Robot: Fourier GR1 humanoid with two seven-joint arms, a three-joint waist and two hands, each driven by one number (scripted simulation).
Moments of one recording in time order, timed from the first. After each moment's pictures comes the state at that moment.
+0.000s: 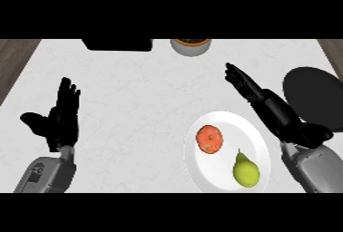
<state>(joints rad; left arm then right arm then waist) -0.21 0.26 -0.10 -1.33 0.32 0.44 -0.11 -0.36 -0.44 0.34 -1.58 -0.28 0.09 -0.07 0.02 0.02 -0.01</state>
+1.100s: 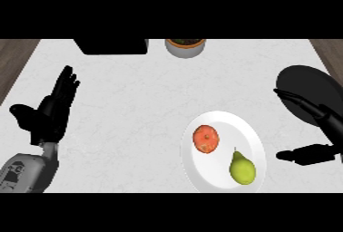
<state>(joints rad) -0.23 0.40 -0.15 -1.46 0.26 0.29 0.03 -0.17 -0.70 0.21 -1.41 -0.02 0.11 -0.48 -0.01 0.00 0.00</state>
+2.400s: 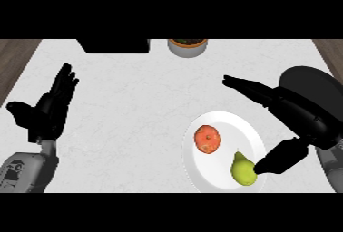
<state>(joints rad) -0.23 0.34 -0.06 -1.45 0.19 0.21 0.06 -0.41 -0.57 0.29 -1.83 0.11 0.42 0.25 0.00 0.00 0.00</state>
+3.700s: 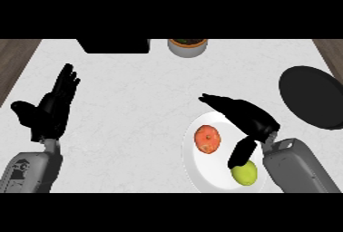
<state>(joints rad) -0.24 0.26 0.02 -1.44 0.09 0.14 0.06 -0.39 -0.31 0.34 -1.55 0.51 0.51 0.20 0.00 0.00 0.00</state>
